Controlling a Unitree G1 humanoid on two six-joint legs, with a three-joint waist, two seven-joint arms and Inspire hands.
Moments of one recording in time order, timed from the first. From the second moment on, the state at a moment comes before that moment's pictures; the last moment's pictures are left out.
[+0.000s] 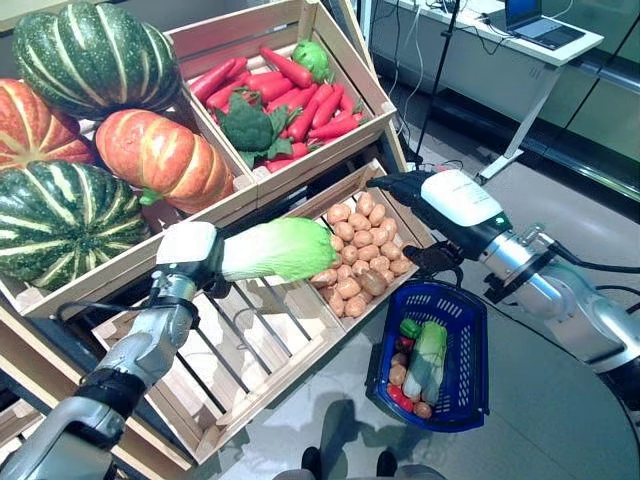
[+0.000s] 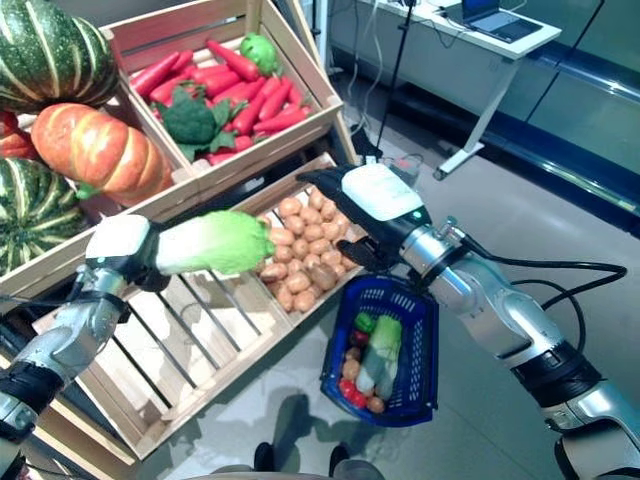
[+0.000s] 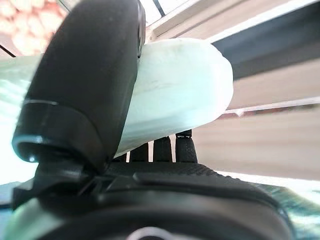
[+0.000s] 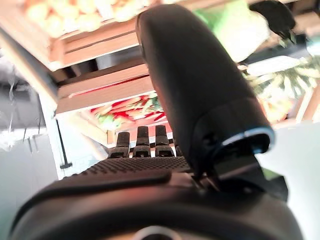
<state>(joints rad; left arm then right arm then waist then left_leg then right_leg) -0.43 0.89 -0.54 0.40 0.58 0.08 0.31 -0.48 -0.89 0.45 -0.15 -0.23 -0.11 0.02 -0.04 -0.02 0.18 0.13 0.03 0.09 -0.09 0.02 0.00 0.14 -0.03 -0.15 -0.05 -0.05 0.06</state>
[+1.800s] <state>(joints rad) -0.76 0.98 -0.95 0.41 1.30 -0.24 0.20 -0.74 -0.78 0.67 0.27 0.38 0.58 0.66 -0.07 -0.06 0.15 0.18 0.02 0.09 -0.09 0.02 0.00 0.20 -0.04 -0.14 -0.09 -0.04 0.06</state>
